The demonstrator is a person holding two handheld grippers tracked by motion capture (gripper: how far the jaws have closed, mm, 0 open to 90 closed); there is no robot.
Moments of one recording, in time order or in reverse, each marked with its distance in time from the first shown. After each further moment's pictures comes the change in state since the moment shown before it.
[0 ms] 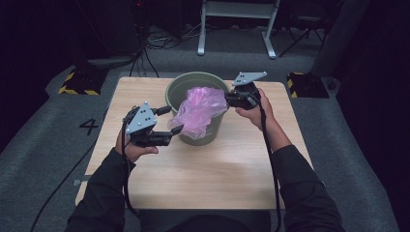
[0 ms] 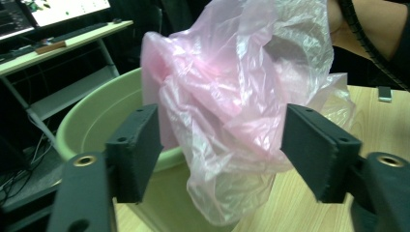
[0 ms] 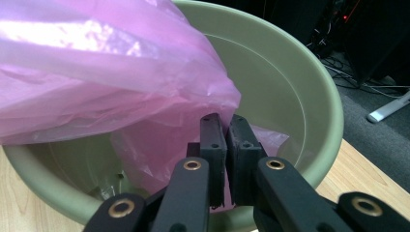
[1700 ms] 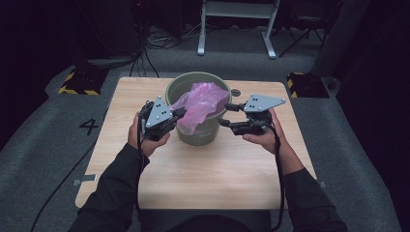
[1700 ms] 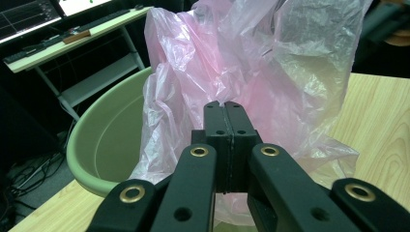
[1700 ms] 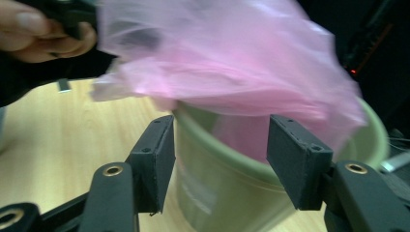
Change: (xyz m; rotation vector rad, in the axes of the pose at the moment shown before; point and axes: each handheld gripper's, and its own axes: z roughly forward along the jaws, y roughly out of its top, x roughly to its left) left arm -0.004 0.011 0.025 0.071 0.121 0.009; right arm 0.069 -0.018 -0.059 -0.170 0.055 -0.100
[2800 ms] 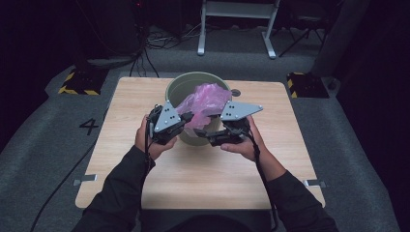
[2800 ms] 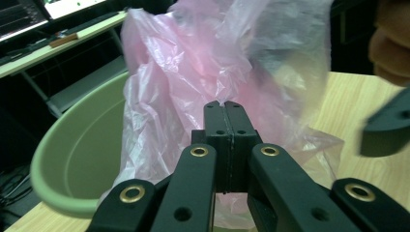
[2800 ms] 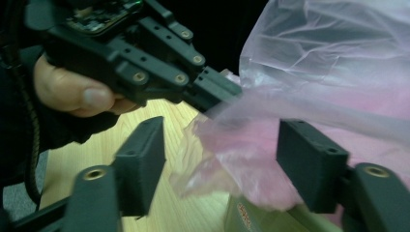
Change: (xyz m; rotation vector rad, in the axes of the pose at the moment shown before) left arm -0.017 0.002 0.009 -0.011 -0.044 0.023; right arm 0.045 0.024 0.035 -0.051 0.074 0.020
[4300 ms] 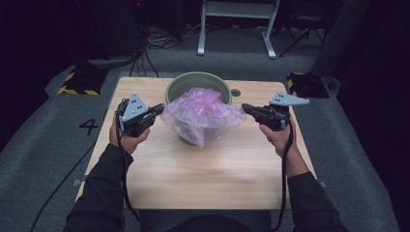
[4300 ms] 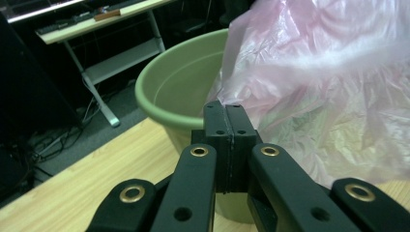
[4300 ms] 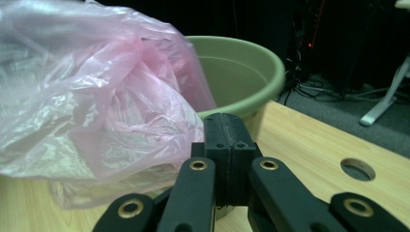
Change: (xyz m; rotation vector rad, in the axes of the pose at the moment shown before) left arm 0.061 -0.039 -0.035 0.034 0.128 -0.123; right arm -0.089 -0.068 -0.072 -0.035 -0.227 0.278
